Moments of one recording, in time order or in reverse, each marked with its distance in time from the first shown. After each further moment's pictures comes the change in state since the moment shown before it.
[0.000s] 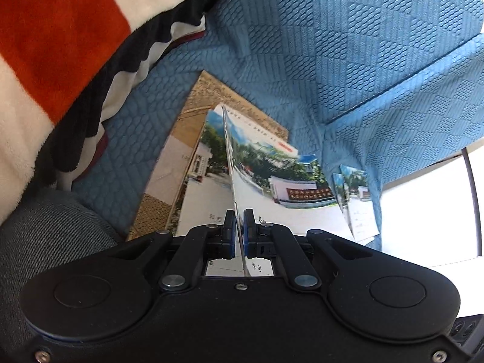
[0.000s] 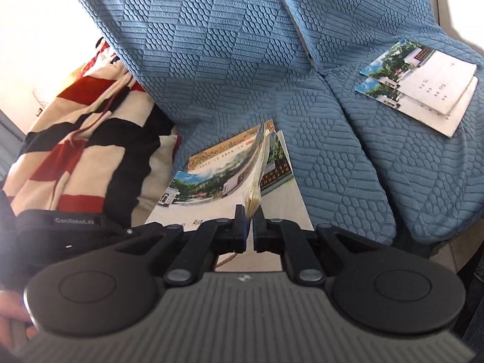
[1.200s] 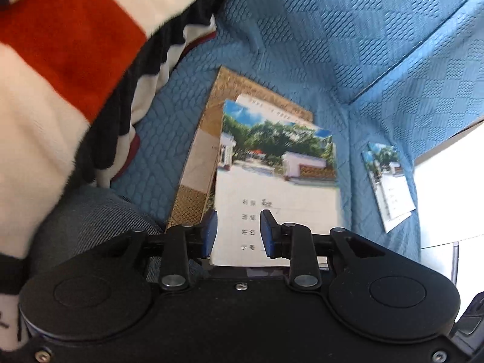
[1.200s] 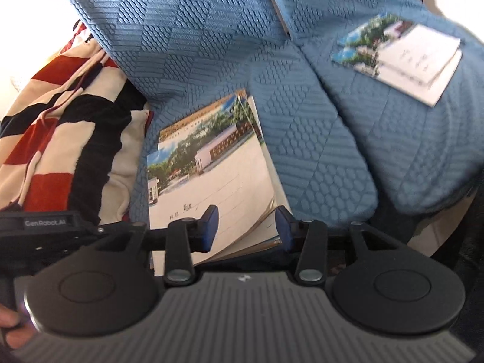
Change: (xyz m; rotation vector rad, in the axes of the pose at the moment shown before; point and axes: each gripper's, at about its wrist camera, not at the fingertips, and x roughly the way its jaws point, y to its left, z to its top) left arm -0.023 -0.017 -0.017 0.124 -0.010 0.153; right arm 0.000 -0.011 -0.011 -0.007 0.047 -0.074
